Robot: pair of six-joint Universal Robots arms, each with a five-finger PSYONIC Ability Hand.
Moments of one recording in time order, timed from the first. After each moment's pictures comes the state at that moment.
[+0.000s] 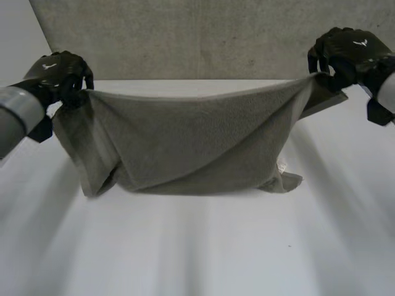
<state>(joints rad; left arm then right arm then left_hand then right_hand) 4.62 -1.88 -1.35 3.18 -1.22 3.18 1.66 -1.29 1.22 0.09 1.06 2.99 1.30 1.33 0.23 0.23 1.16 1.33 1.33 0.22 0.25 1.17</state>
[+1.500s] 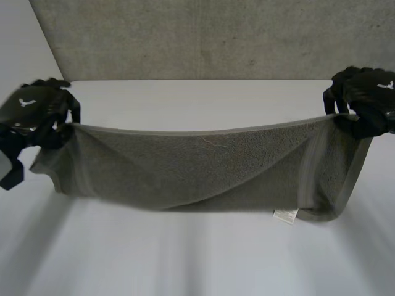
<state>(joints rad) 4.79 -1.45 -1.88 3.29 -1.00 3.29 1.49 -1.64 1.66 0.12 0.88 2.88 1.30 1.34 0.23 0.23 1.16 1.33 1.33 0.22 0.25 1.16</state>
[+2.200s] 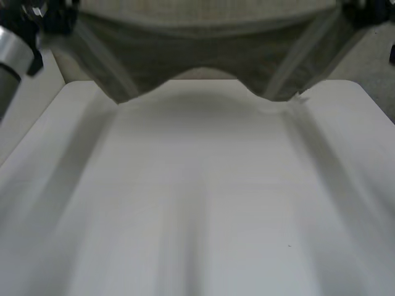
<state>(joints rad) 4.57 -1.87 -1.22 3.53 -1.23 3.18 1.65 -1.30 1.11 -0.17 1.09 3.10 1.30 1.34 0.23 0.23 1.16 1.34 1.33 0.22 0.25 1.16</state>
